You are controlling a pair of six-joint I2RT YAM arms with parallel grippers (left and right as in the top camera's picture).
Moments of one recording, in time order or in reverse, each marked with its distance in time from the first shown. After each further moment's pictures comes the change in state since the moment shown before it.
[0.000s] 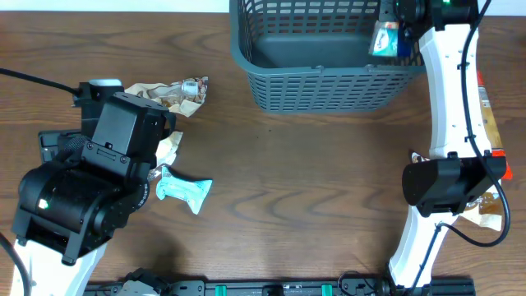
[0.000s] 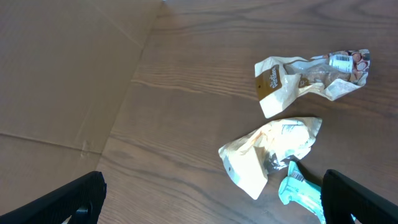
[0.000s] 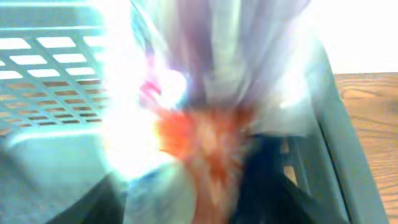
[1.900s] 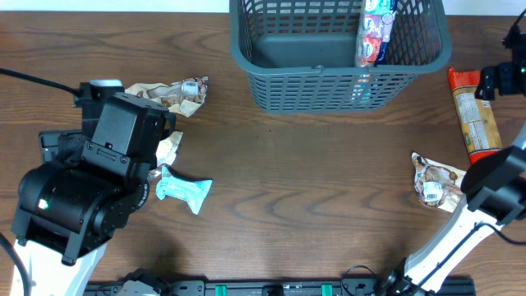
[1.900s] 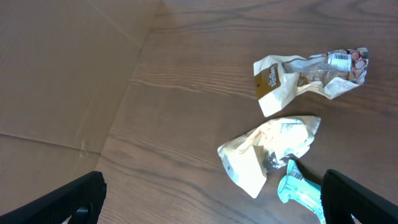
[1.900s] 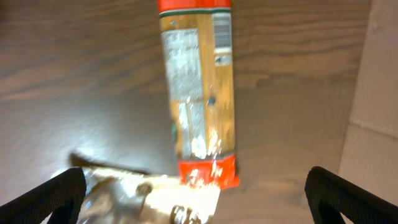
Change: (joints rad) left arm 0.000 0.000 0.000 -0.003 0.007 0.000; right arm -0.573 0.102 -0.002 -0.417 -0.075 -0.574
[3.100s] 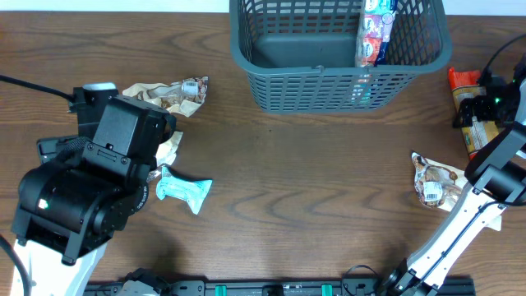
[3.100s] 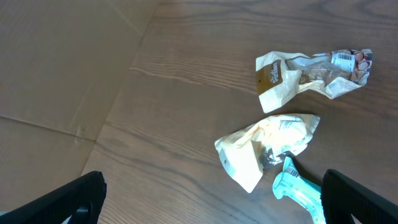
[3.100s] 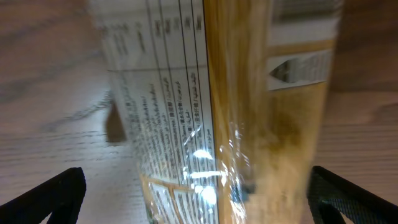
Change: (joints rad) left arm 0.000 0.000 0.000 -0.039 0.000 -0.086; right arm -0.081 0.285 -0.110 0.147 -0.077 -0.031
